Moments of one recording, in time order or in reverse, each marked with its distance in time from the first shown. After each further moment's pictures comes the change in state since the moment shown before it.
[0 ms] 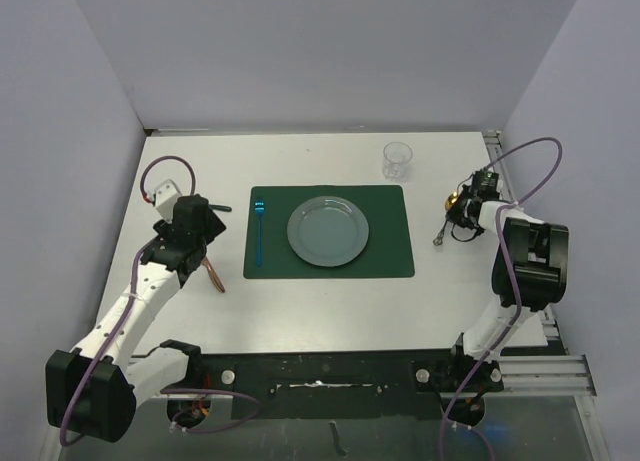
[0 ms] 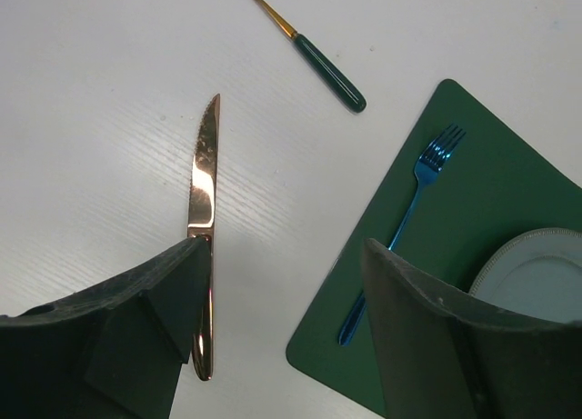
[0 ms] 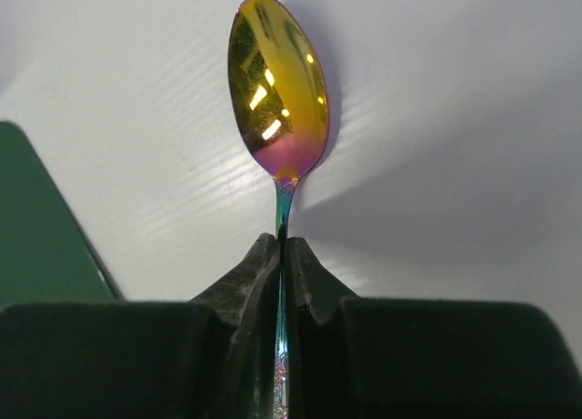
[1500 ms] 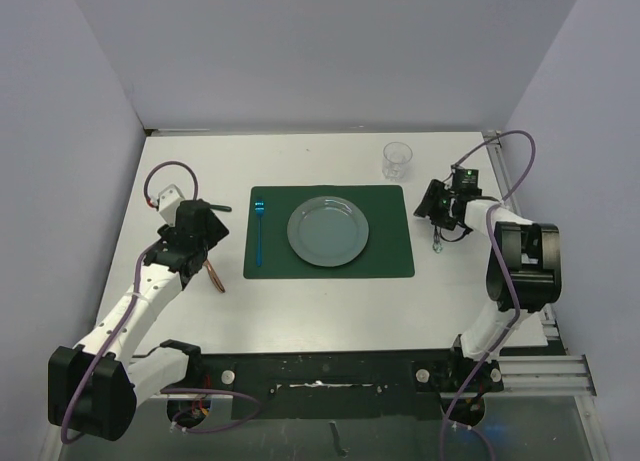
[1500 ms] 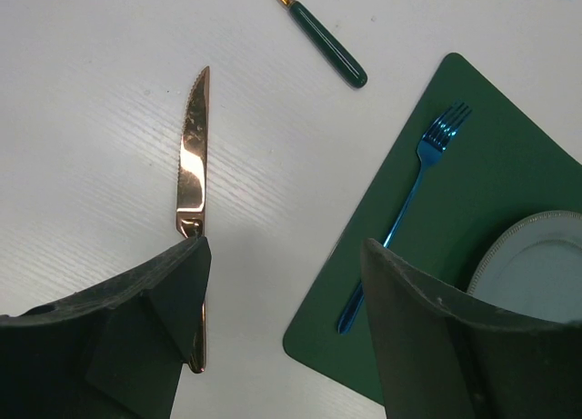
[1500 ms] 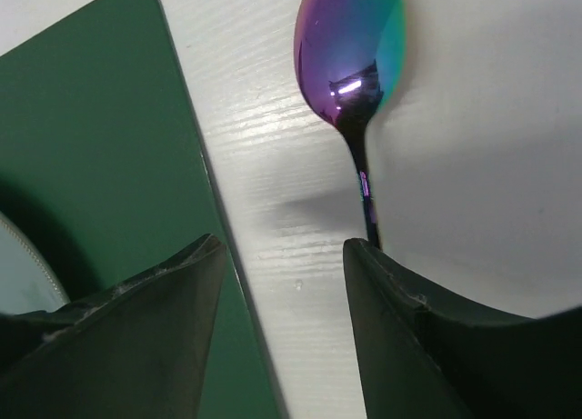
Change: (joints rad) left arm 0.000 0.009 -0.041 0.027 0.046 -0.027; right arm 0.115 -0.075 -0.030 -0.055 -0.143 -0.056
